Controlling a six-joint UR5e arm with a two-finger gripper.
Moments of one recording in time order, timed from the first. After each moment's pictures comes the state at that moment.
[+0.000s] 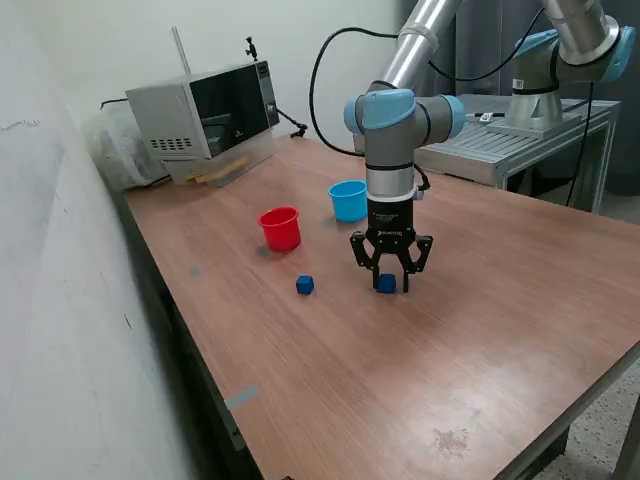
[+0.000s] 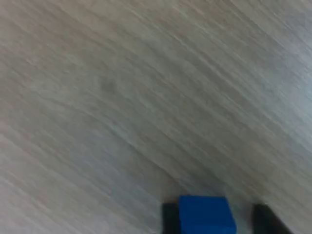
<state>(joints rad) 0.11 -0.68 1.35 -2.39 -1.54 2.61</state>
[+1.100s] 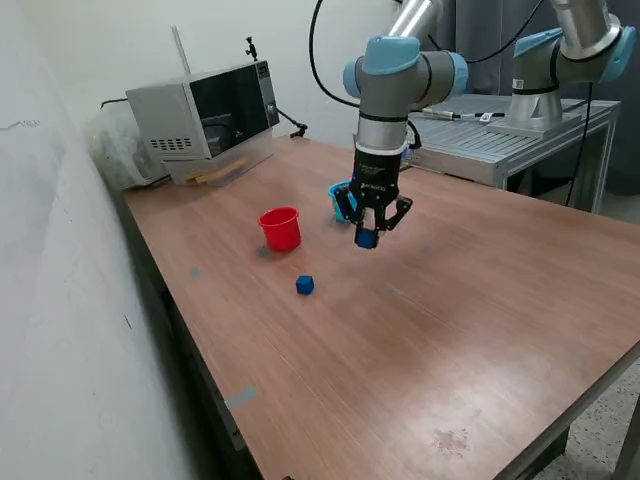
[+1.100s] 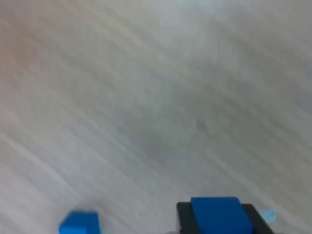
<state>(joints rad) 0.10 -0.83 1.41 -2.32 -1.72 2.64</state>
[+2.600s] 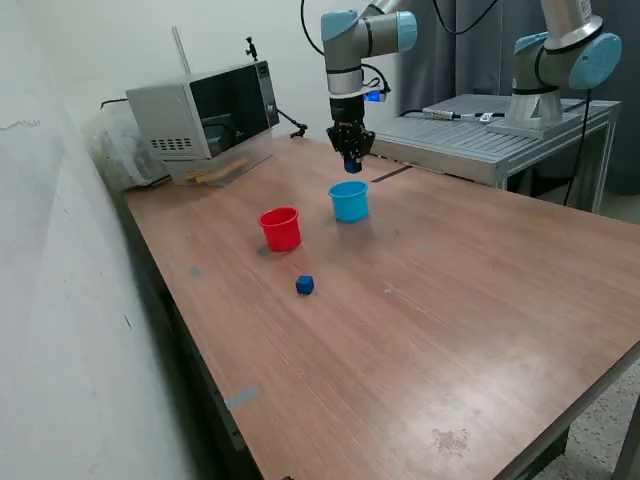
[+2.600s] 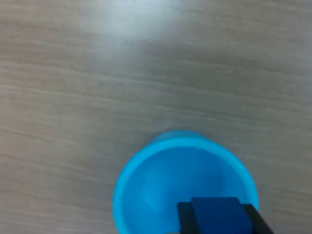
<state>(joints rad) -0.32 -1.15 1.80 -2.26 -1.60 2.68</state>
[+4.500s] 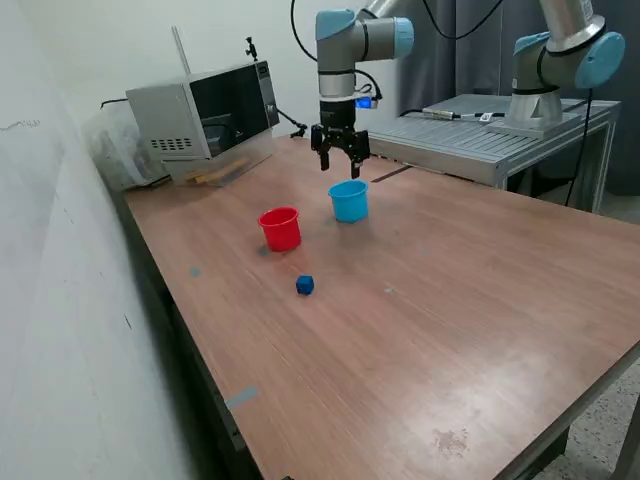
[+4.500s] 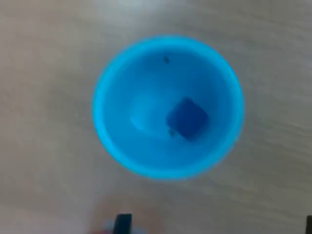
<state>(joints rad) -0.24 -1.08 1.70 -2.32 -1.60 2.65</state>
